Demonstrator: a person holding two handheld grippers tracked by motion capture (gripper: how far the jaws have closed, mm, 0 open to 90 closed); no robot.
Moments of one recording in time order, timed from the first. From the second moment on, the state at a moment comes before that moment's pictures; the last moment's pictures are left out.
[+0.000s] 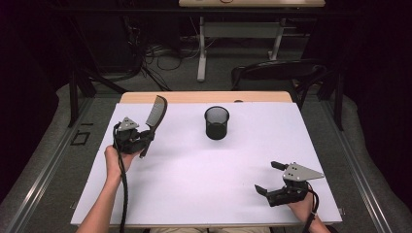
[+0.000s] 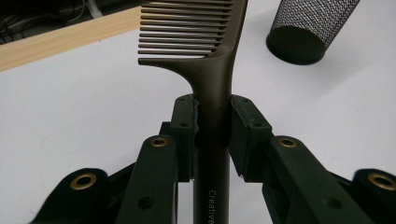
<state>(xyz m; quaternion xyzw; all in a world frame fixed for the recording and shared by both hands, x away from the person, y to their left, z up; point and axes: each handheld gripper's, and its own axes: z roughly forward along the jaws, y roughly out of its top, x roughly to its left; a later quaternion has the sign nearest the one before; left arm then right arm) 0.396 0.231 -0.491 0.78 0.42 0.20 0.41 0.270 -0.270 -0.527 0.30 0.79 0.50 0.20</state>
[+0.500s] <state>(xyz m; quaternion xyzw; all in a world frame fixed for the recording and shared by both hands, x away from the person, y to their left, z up) 0.391 0.226 -0.492 0.77 0.42 0.21 0.44 0.270 -0.271 -0.527 0.30 0.79 0.50 0.20</state>
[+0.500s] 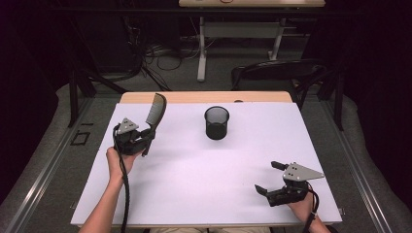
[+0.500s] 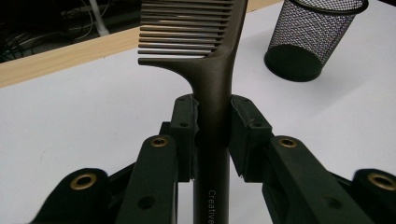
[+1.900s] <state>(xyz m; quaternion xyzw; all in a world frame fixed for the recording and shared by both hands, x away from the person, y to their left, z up) 0.394 0.195 -0.485 0.74 0.40 0.24 0.49 0.271 -0.271 -0.527 0.30 0.78 0.51 0.20</state>
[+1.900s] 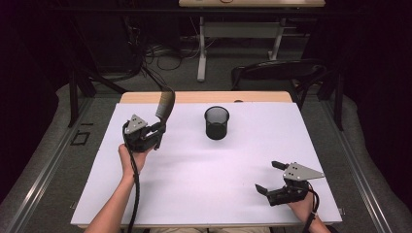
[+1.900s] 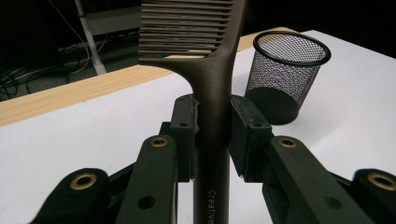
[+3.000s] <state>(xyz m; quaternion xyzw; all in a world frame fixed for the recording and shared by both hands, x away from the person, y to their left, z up) 0.404 0.182 -0.473 0.73 0.39 0.24 0.51 0.271 -0.271 -0.527 0.30 0.78 0.51 0.20</state>
